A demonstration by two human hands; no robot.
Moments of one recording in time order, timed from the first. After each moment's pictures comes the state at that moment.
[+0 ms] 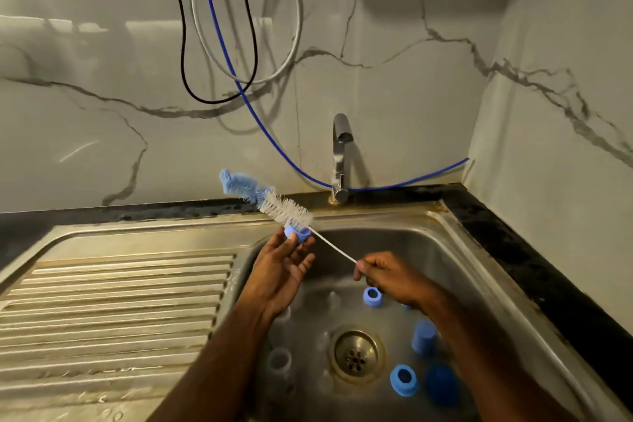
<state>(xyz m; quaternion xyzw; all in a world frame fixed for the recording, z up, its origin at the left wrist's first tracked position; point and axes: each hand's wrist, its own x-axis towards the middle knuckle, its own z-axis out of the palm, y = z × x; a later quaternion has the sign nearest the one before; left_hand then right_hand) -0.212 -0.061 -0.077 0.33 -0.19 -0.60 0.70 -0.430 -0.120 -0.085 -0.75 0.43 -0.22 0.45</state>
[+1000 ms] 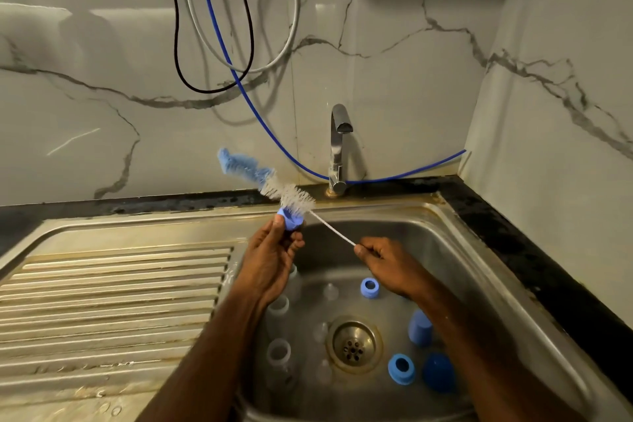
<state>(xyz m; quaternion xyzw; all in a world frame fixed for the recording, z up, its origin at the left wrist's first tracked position) -0.206 -0.053 -0.064 0.33 -0.19 -0.56 0.73 -0.425 -0.124 -0.090 -0.80 0.45 -0.26 0.29</state>
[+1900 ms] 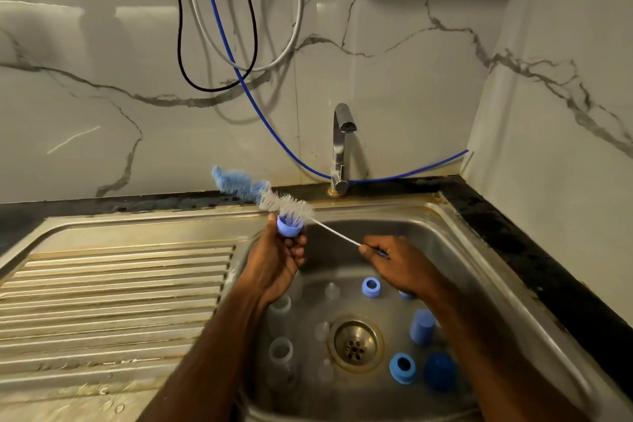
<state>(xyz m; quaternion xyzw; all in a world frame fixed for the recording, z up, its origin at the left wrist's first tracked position) -0.200 -0.057 -0.068 0.40 -0.24 -0.62 0.63 -0.435 -0.123 -0.084 -0.83 0.45 -0.25 0.22</state>
